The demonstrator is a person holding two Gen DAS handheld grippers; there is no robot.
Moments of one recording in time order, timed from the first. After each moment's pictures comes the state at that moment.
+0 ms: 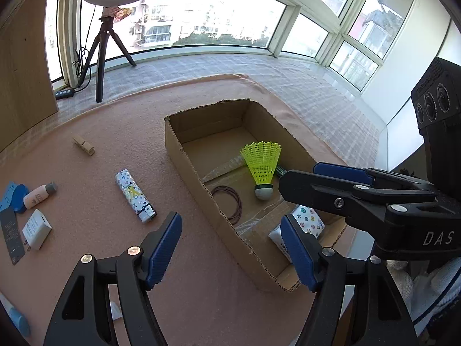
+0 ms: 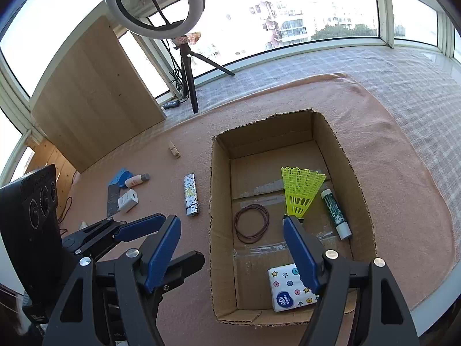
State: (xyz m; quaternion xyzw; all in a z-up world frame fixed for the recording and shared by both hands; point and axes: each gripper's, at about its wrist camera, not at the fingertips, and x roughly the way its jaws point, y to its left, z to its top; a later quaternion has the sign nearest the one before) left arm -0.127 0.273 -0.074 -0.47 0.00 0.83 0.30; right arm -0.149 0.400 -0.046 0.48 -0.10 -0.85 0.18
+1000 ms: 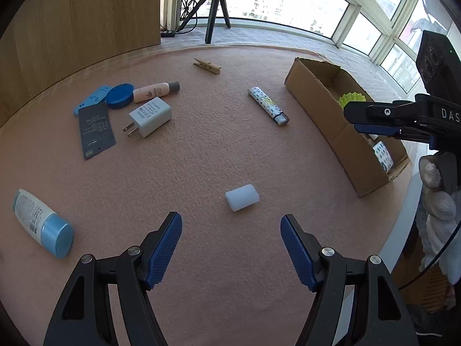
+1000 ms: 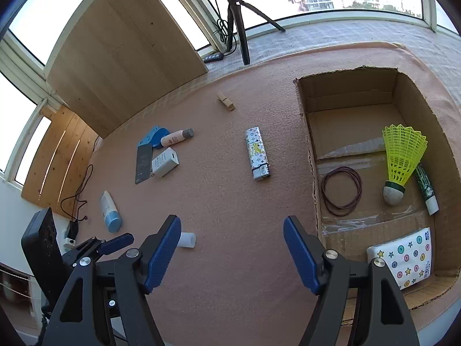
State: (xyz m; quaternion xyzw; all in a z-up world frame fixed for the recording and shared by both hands) left arm -0.067 0.107 -0.121 -0.52 0.00 0.83 0.18; right arm -0.141 0.308 -0.082 0.54 -0.09 -0.79 0.26
